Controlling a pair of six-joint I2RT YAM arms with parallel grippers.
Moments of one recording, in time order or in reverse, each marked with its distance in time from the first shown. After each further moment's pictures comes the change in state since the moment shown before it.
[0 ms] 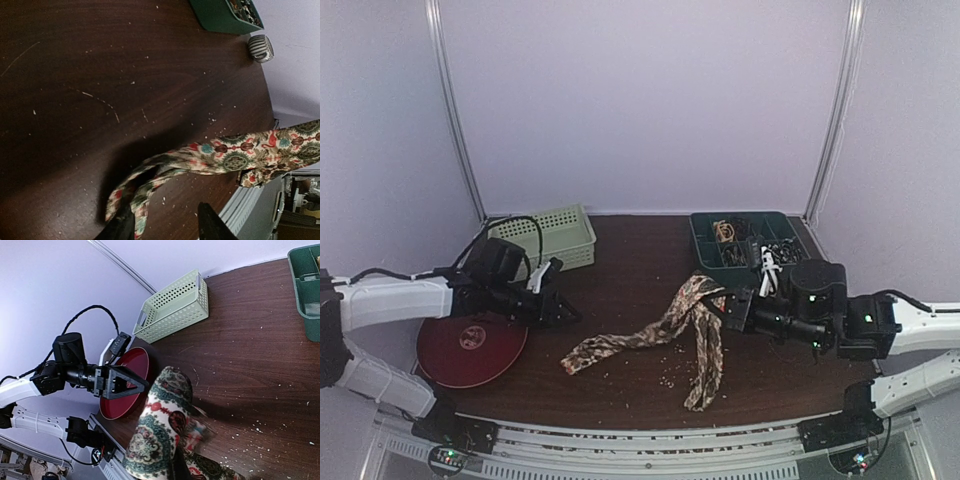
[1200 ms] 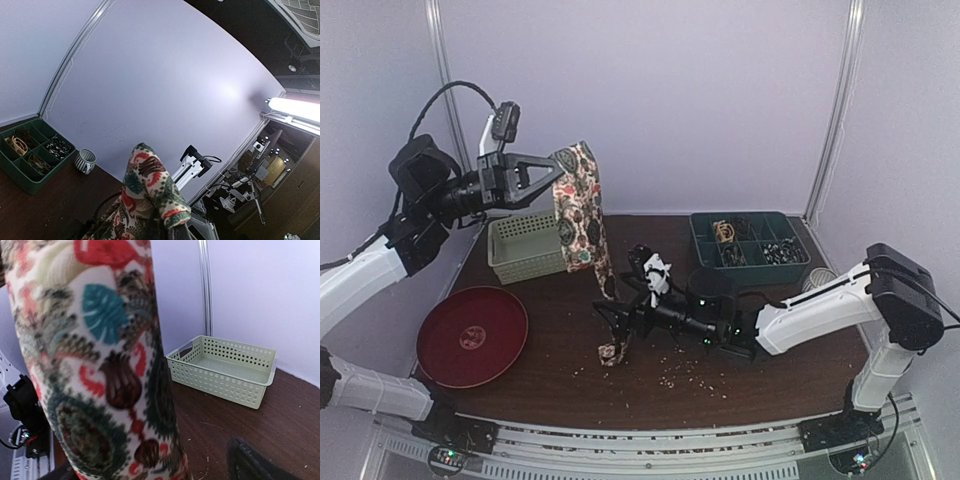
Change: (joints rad) left arm 0.011 -0.155 0.417 0.523 0.358 -0.333; right arm -0.056 0.776 0.187 0.882 -0.224 -0.747
